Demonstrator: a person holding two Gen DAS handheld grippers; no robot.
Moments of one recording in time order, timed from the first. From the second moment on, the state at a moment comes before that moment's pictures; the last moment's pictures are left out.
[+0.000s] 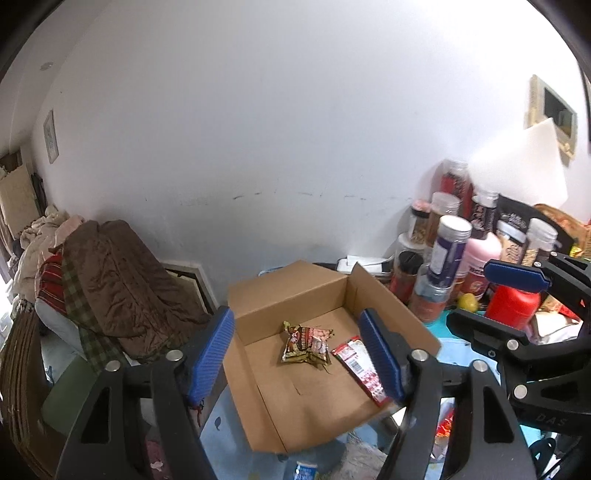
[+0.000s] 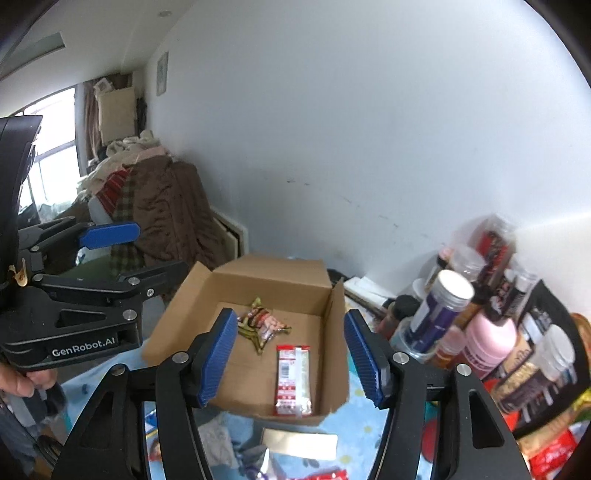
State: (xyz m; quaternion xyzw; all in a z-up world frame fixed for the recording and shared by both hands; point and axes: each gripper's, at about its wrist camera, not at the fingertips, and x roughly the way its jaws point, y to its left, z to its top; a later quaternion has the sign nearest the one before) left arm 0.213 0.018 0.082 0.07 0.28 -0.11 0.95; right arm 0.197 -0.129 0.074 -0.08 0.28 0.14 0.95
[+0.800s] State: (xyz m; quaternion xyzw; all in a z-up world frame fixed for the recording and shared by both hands) left arm 0.067 0.026 0.073 0.08 0.25 -0.16 0.95; right arm 0.049 -0.125 0.057 -0.07 0.27 0.13 0.95
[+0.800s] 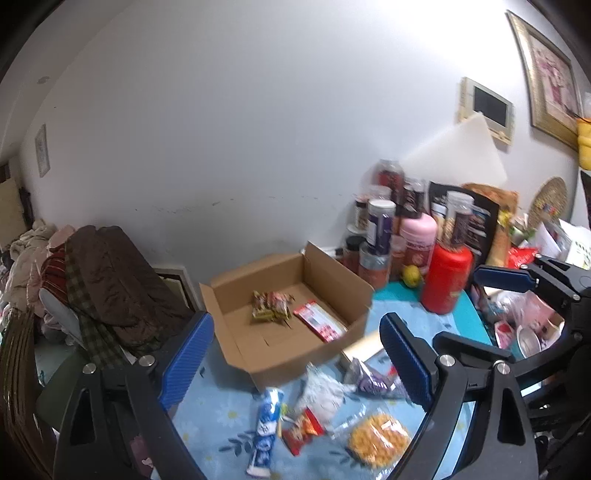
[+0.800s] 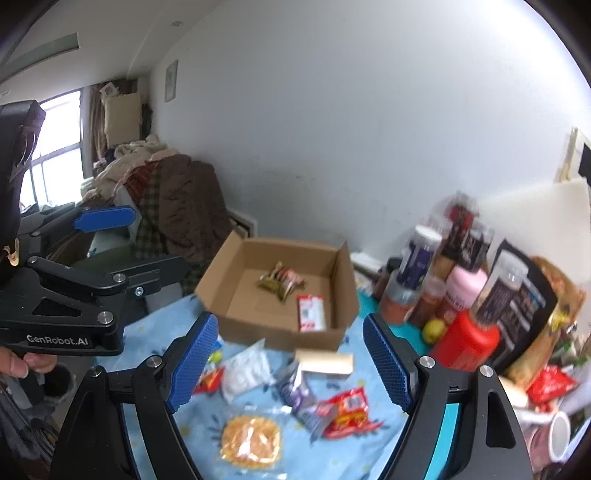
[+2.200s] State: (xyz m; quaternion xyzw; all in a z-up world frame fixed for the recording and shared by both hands) left arm 0.082 0.074 -0.091 0.03 0.42 -0.17 0.89; right arm 0.052 -0.102 -0.116 0.00 0.43 0.13 0.89
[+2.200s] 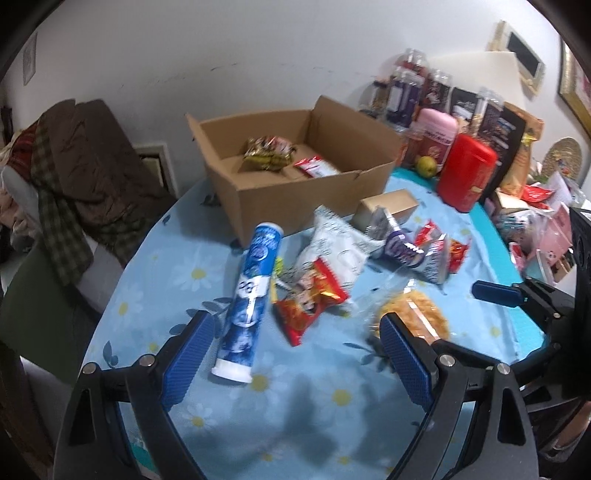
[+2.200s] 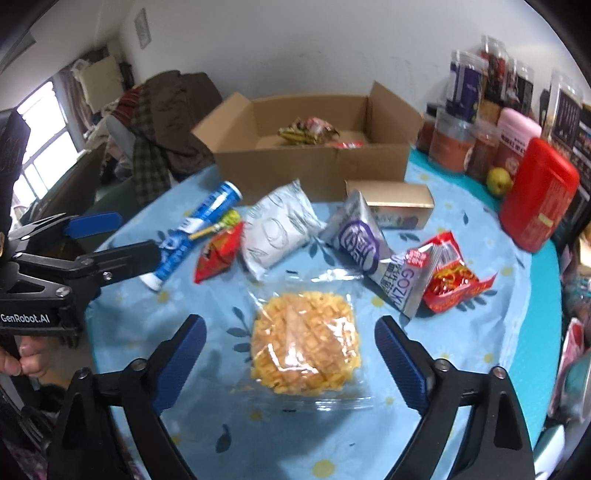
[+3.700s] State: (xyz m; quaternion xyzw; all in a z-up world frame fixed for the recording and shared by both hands) left arm 0.044 0.045 -0.151 0.00 0.54 -0.21 0.81; right arm 0.033 -0.150 -0.155 0.03 0.49 0.13 0.86
